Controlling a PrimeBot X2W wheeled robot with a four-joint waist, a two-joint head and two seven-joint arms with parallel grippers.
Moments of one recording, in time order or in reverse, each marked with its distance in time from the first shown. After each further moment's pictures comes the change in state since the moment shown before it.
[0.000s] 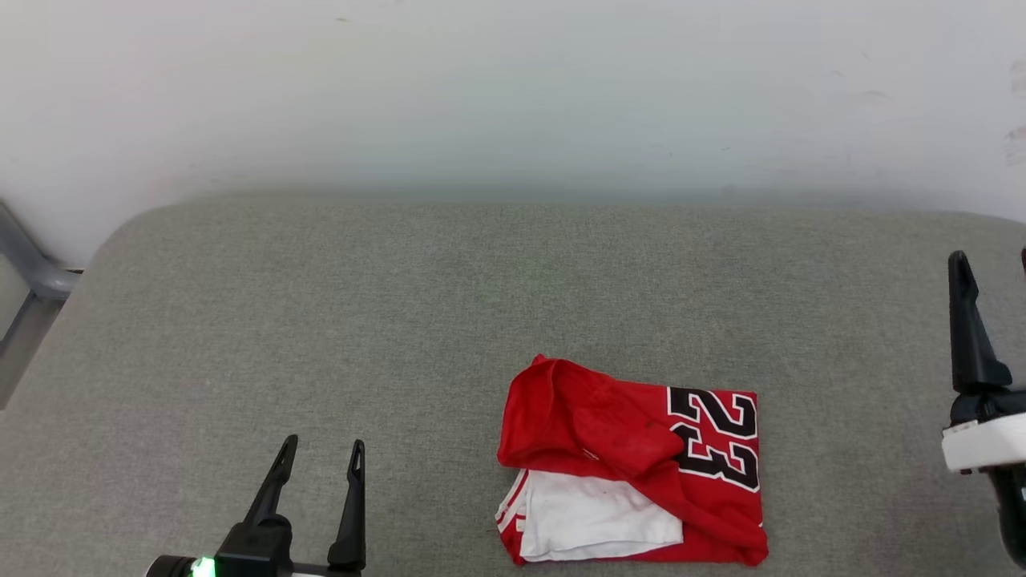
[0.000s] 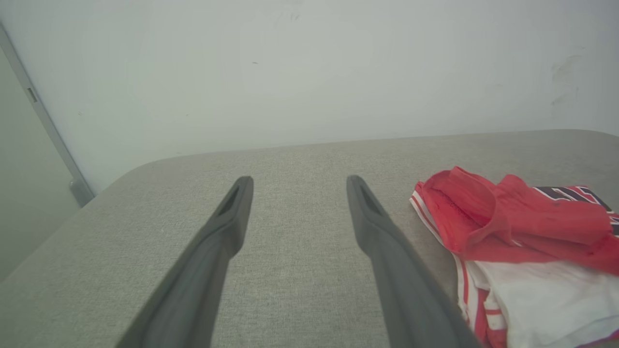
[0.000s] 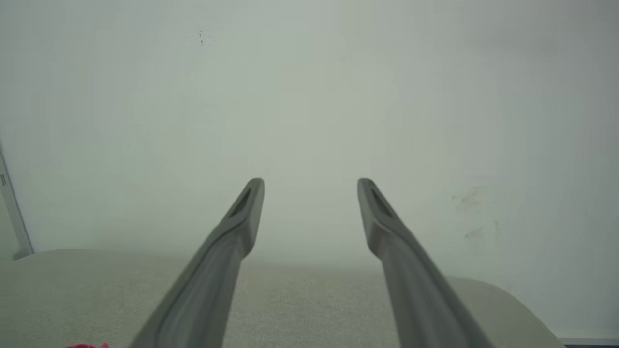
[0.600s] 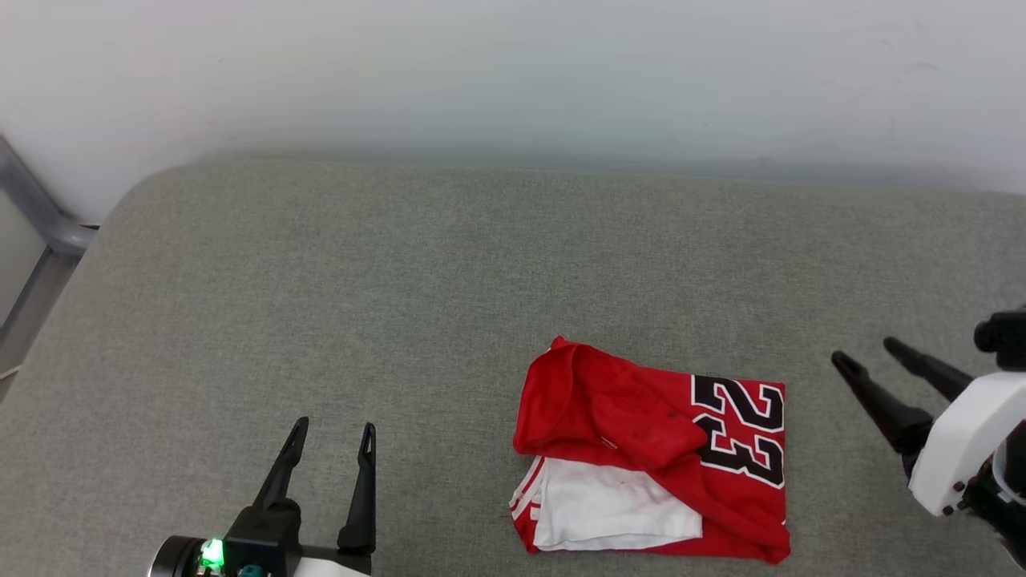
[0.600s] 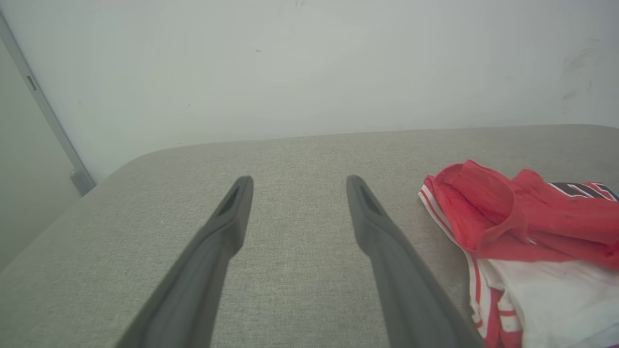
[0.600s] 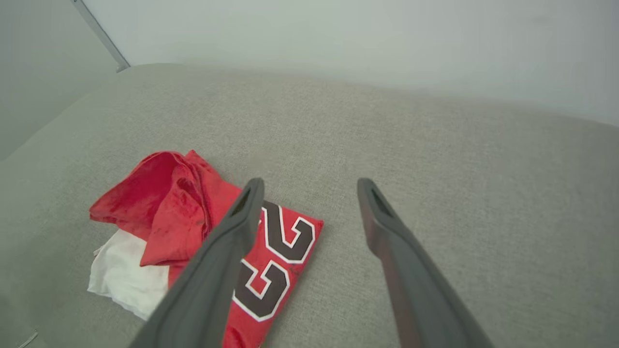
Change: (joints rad) left arm -0.032 -0.004 -0.016 0.001 0.000 -0.003 0.000; right arm -0.064 -0.274 0.278 0.011 0.396 0.000 0.570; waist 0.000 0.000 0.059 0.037
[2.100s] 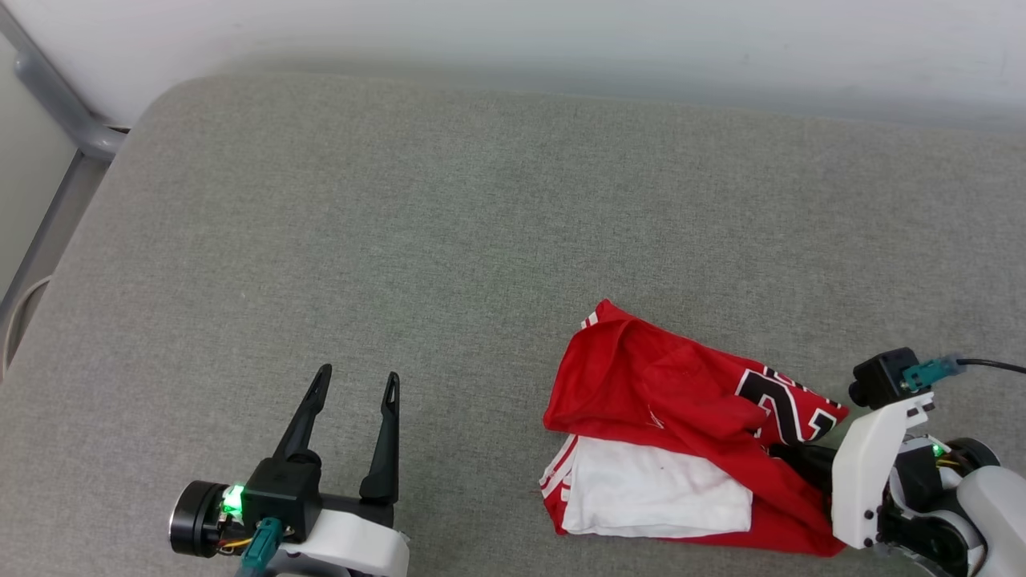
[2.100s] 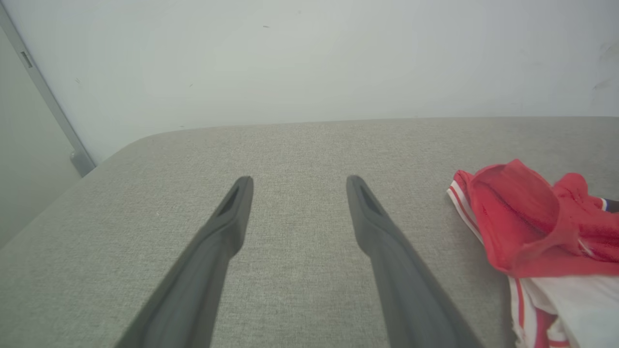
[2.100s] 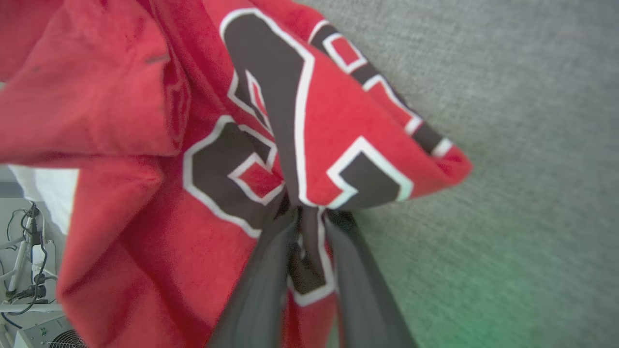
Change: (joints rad) left arm -0.112 -0.011 -0.039 0.020 -0.012 -0.001 0.000; right arm -0.158 0.009 0.396 0.408 0.167 0.001 0.131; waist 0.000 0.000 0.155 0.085
